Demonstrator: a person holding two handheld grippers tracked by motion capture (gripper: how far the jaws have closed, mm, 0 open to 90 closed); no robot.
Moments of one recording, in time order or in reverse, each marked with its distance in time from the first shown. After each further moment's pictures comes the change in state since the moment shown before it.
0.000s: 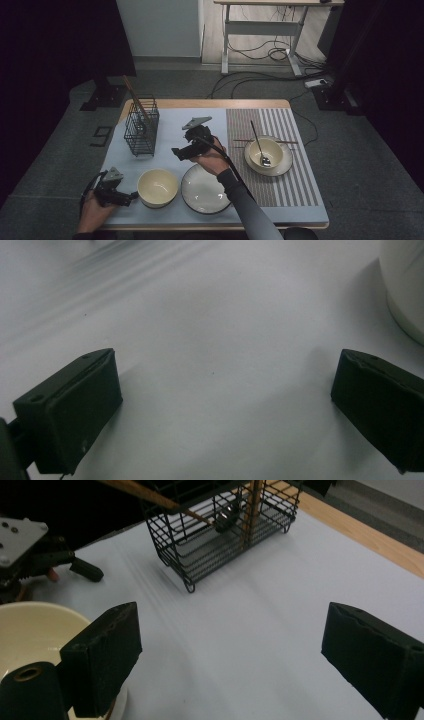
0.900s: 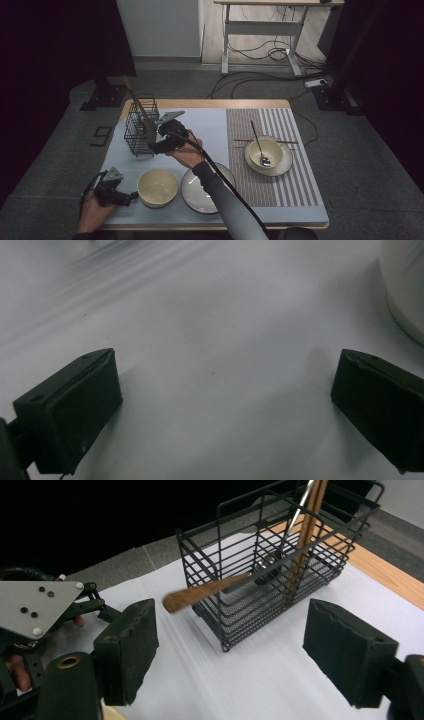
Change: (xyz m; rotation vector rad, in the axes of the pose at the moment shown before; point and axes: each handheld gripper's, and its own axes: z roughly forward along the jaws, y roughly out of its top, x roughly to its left) left arm 0.000 0.000 0.000 0.002 0.000 0.000; right arm 0.035 0.046 0.043 -0.042 0.056 -0.058
